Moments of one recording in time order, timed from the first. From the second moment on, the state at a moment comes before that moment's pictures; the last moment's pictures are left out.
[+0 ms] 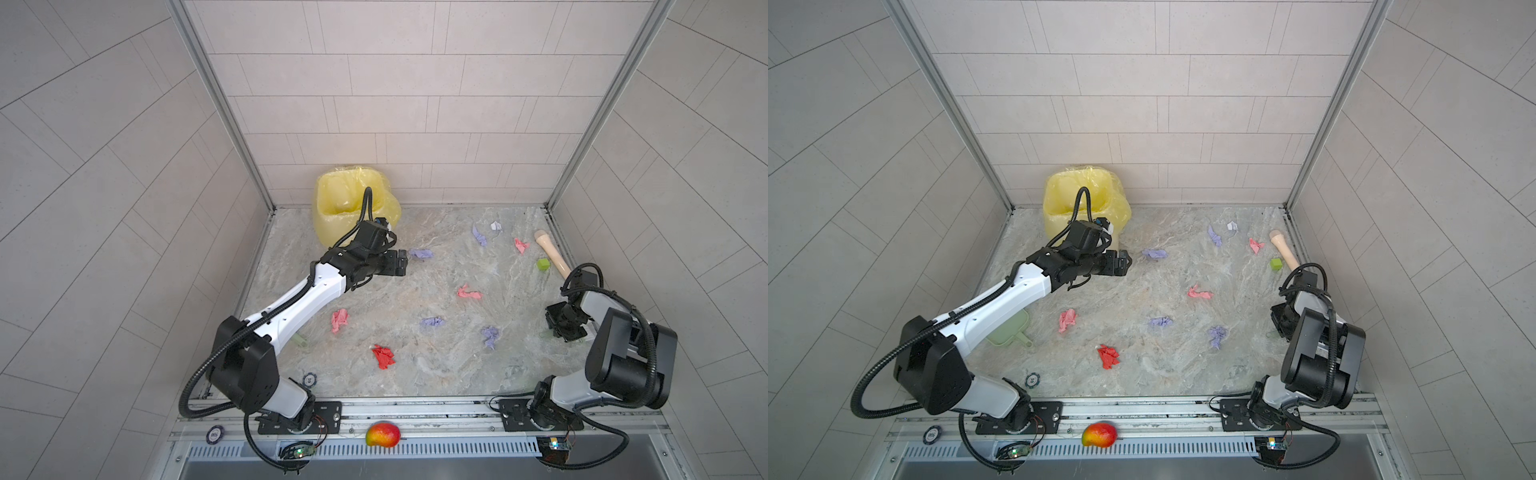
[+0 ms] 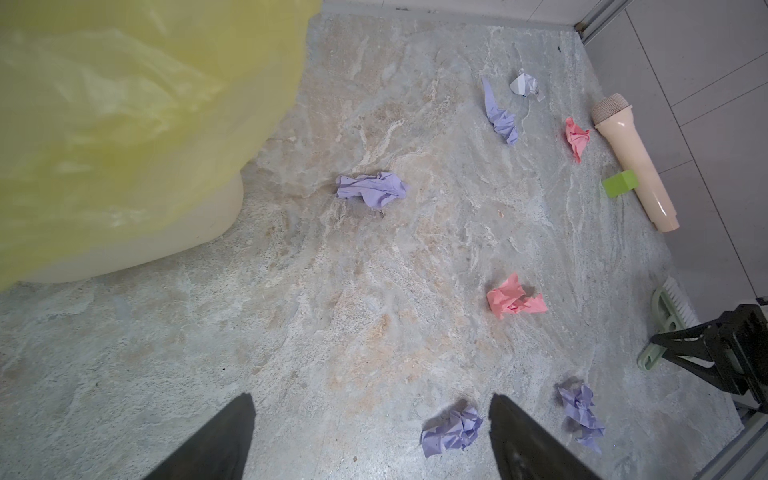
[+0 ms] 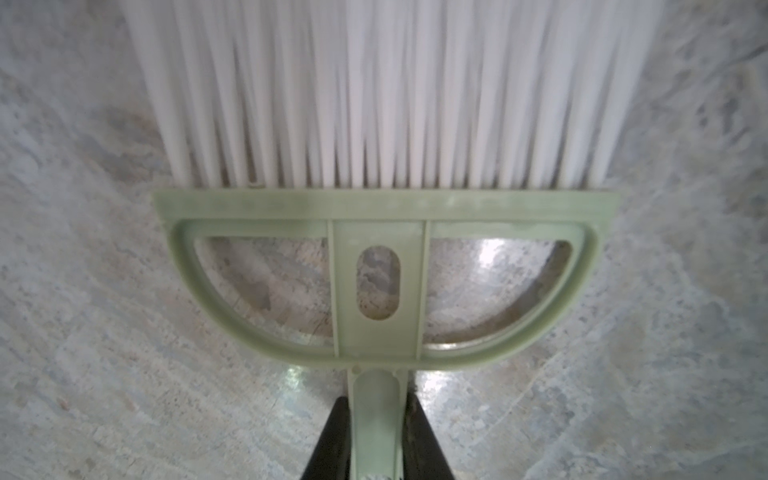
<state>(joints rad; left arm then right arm) -0.56 1.49 1.23 -0.53 0.05 -0.40 -0.49 1.45 0.75 -0.73 0.01 0.84</state>
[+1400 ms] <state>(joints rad) -0.70 1.66 1.28 -0.08 0.39 -0.77 0.43 1.21 1.11 -0.87 0.00 0.54</state>
